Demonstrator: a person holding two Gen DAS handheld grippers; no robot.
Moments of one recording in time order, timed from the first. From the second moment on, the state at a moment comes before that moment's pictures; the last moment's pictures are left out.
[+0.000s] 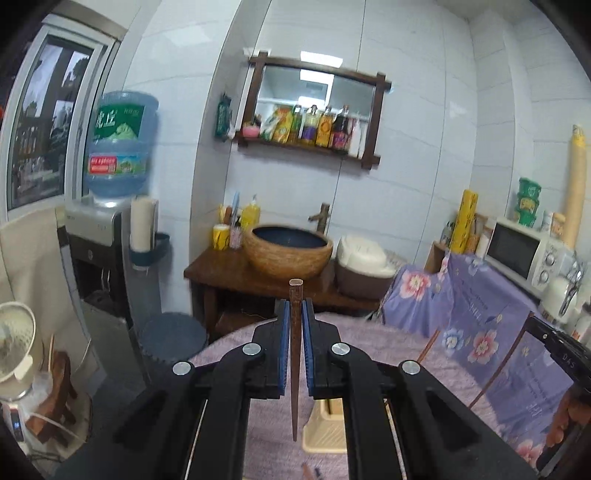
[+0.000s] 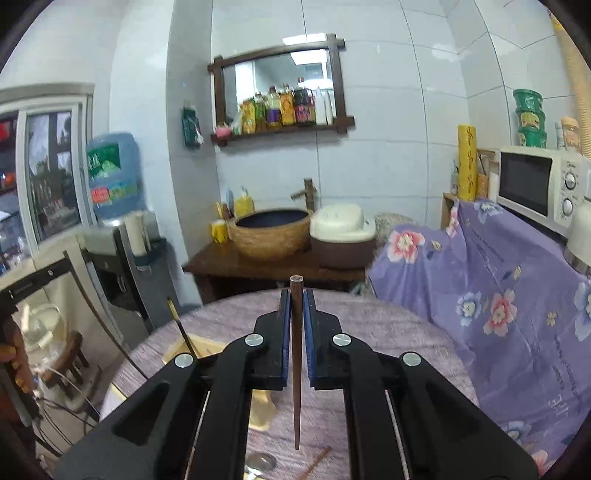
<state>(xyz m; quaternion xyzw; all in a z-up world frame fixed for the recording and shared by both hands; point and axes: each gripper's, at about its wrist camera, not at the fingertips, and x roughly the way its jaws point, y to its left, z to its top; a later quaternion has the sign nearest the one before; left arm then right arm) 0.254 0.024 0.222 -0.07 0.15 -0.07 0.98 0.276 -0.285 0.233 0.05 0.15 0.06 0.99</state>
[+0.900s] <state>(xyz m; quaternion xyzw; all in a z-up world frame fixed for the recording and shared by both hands) 0.324 -0.022 0.135 -0.11 0.23 -0.11 0.96 0.360 -0.241 0.161 0.12 0.20 0.07 0.97</state>
